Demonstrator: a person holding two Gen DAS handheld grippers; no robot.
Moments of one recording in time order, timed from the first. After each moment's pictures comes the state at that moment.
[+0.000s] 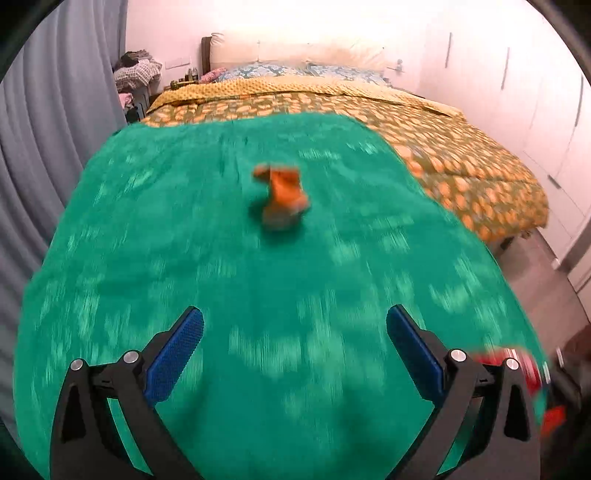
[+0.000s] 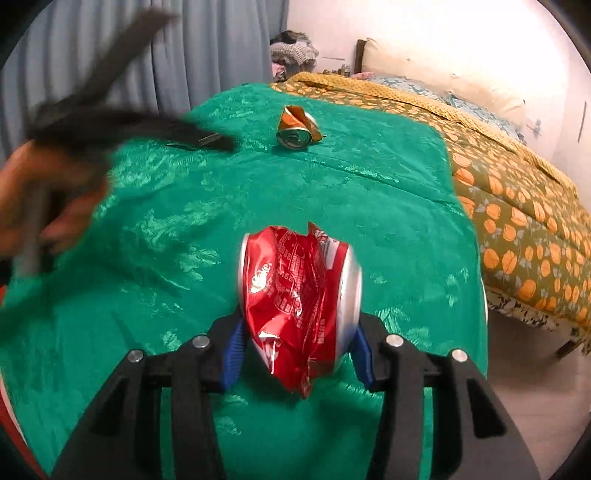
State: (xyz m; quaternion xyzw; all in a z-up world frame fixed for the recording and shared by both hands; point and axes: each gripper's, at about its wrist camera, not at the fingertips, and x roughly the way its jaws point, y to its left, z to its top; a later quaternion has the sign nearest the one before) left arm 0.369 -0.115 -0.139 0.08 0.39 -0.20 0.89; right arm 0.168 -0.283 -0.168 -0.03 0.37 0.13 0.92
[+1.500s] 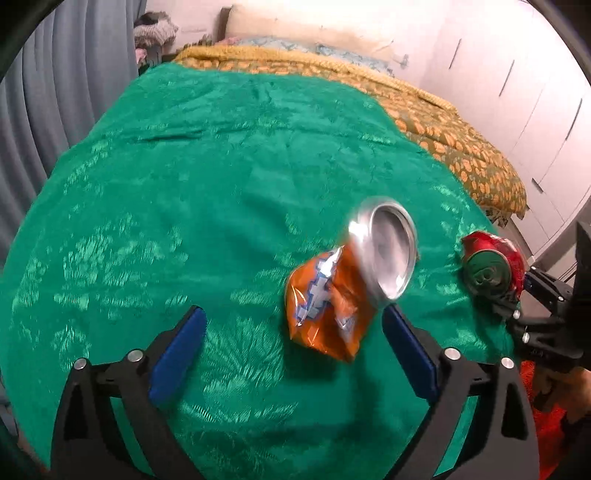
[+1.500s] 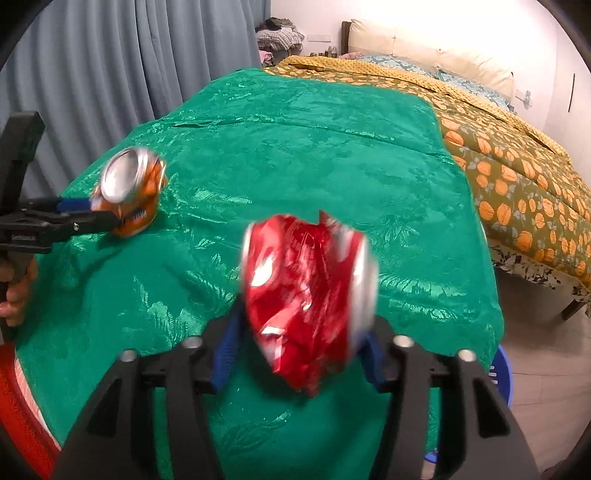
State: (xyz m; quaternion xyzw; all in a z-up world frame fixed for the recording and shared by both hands) left arm 0.214 -0.001 -0.173 0.02 0.43 -0.22 0.87; right arm 0.122 -0.272 -0.184 -0.01 0.42 0.11 0.90
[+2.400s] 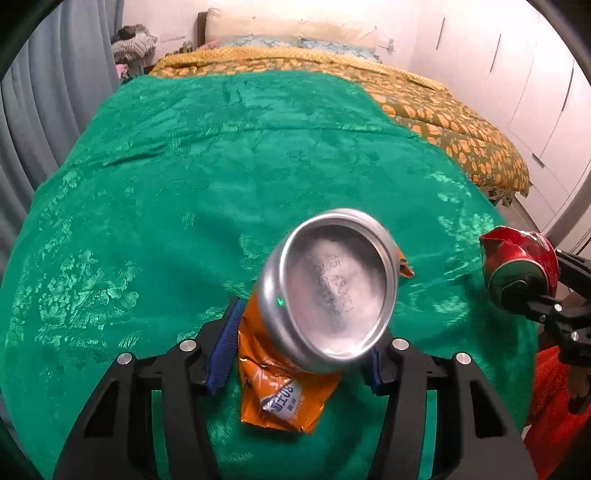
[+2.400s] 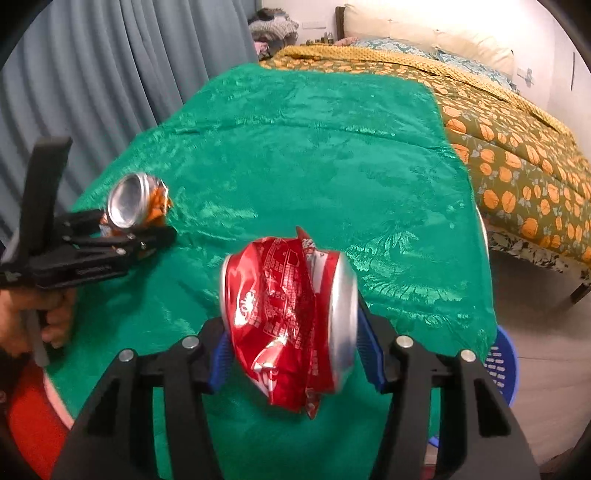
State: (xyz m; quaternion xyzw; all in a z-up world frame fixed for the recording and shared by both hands) left arm 0.222 -0.049 -0.176 0.08 0.43 -0.23 0.87; right arm 0.122 -0.280 -0.153 0.03 0.43 0.12 0.89
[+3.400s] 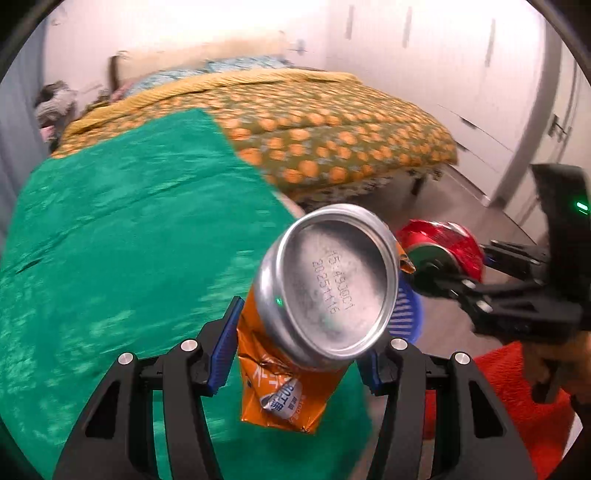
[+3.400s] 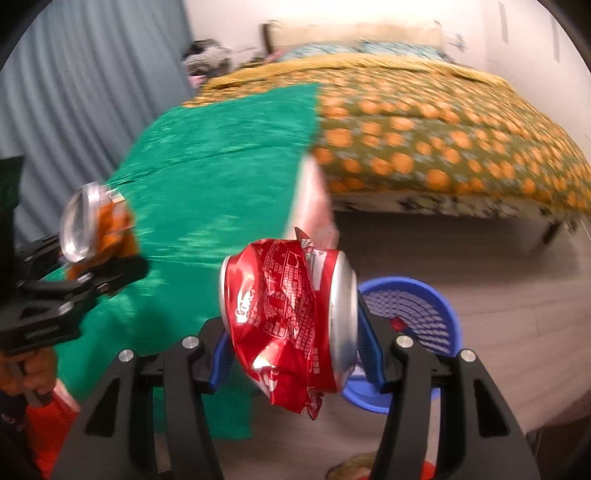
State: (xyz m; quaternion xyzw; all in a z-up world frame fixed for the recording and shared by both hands) left arm 0.127 -0.256 -0.123 0.13 0.40 -0.35 0.84; right arm 0.049 -0.470 -0.150 0.12 0.43 0.01 0.89
